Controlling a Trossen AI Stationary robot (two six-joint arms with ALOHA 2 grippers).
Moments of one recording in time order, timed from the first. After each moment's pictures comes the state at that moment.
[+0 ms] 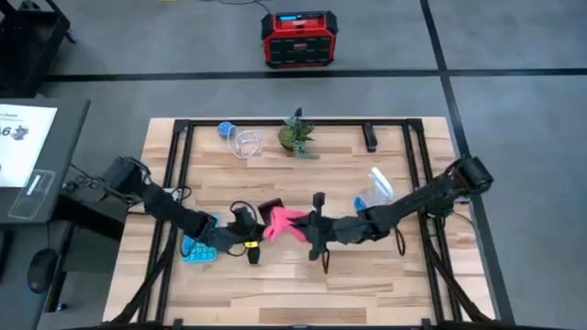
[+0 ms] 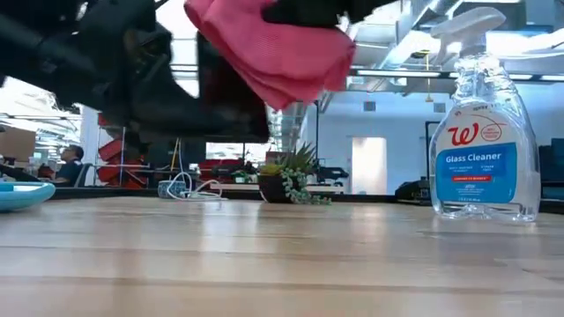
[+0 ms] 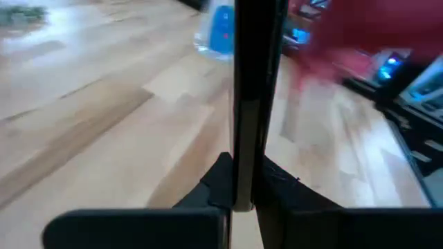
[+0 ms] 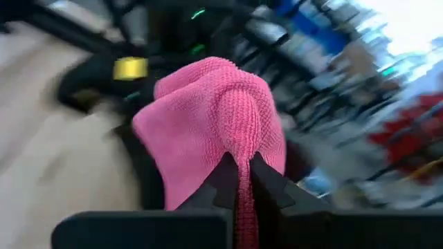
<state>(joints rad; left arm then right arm) -0.48 1.65 0.49 0.79 -0.64 -0.65 0.38 1.70 1.00 0.55 0.64 -0.51</state>
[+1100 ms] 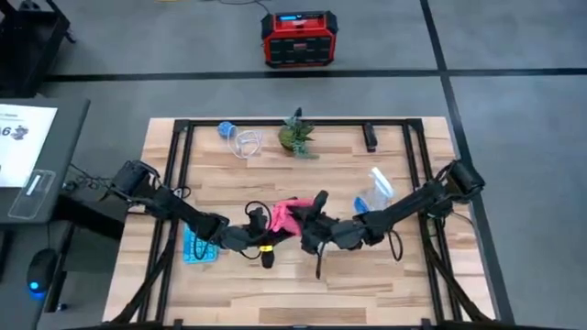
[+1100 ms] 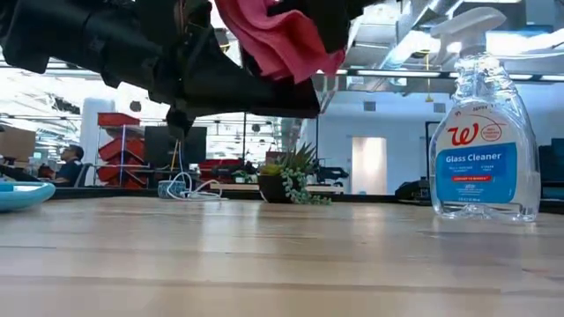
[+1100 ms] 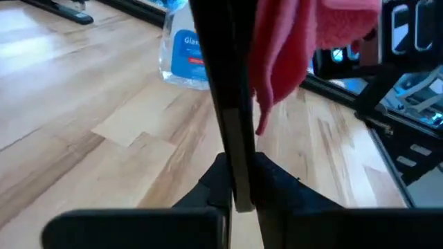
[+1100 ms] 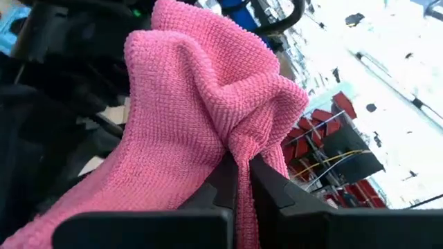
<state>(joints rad) -0.46 1.70 0.62 0.77 -0.58 -0.52 0.38 1.77 1.03 0.51 0.90 -0.75</state>
